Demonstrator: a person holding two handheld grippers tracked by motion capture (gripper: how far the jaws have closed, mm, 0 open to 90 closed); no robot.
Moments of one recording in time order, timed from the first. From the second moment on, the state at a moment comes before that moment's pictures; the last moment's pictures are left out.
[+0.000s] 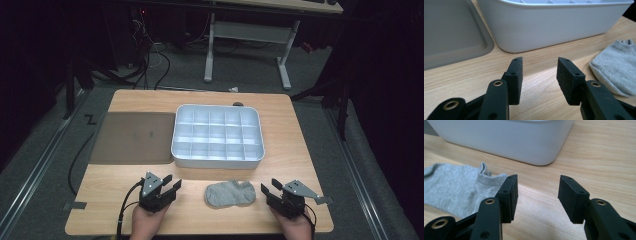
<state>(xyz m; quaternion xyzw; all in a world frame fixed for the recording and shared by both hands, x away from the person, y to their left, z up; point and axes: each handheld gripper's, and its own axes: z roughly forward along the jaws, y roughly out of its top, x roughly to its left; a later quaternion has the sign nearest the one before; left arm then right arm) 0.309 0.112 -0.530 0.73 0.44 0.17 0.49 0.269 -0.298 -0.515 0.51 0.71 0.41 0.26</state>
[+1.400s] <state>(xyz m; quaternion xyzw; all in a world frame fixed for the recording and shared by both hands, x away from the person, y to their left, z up) 0.293 0.033 -0.523 0.81 0.34 0.11 0.46 0.263 -0.284 -0.515 0.49 0.72 0.41 0.26</state>
